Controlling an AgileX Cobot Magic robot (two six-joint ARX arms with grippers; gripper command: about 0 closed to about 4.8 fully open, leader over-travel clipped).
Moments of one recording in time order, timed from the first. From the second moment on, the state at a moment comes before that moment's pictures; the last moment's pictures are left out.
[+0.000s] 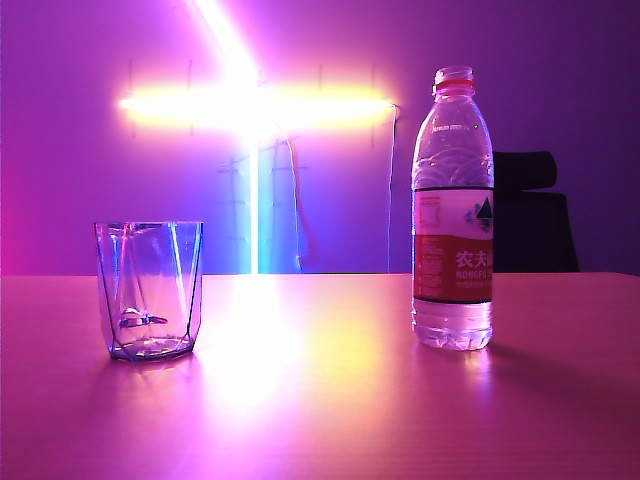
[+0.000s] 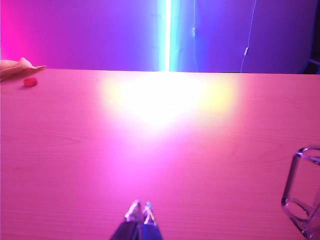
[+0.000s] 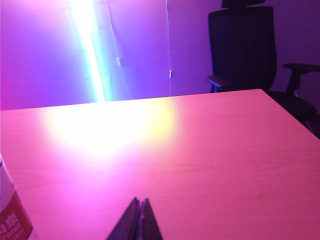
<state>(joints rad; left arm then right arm) 0.03 0.00 0.00 -0.03 0.00 0.01 -0.05 0.00 0.01 0.06 -0.03 0.09</state>
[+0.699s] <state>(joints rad) -0.10 0.00 0.00 -0.03 -0.02 0.01 -0.05 0.00 0.01 0.06 -0.04 0.12</state>
